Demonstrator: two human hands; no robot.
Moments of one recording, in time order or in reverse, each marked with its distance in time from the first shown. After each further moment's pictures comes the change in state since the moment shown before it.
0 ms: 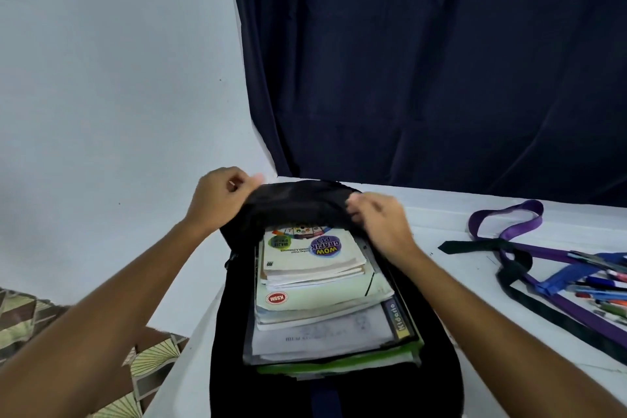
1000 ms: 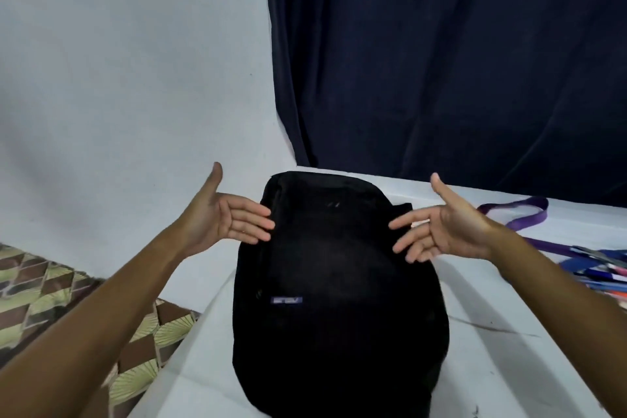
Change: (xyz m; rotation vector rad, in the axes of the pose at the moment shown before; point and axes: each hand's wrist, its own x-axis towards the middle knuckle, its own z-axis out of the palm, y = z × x) left_hand -0.095 0.028 -0.071 -0.759 -0.563 -0.414; right_hand -0.028 -0.010 -0.113 0.238 -0.720 0.532
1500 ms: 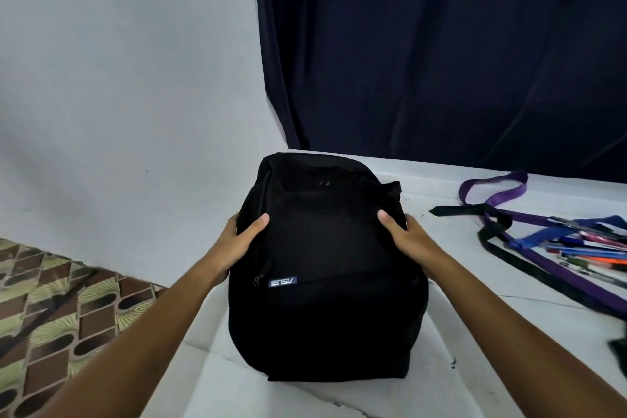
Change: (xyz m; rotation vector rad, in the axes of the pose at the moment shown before) left_hand -0.011 -0.083 0.059 0.078 0.356 -0.160; right_hand 0.020 0.087 0.054 -0.187 0.598 -0.013
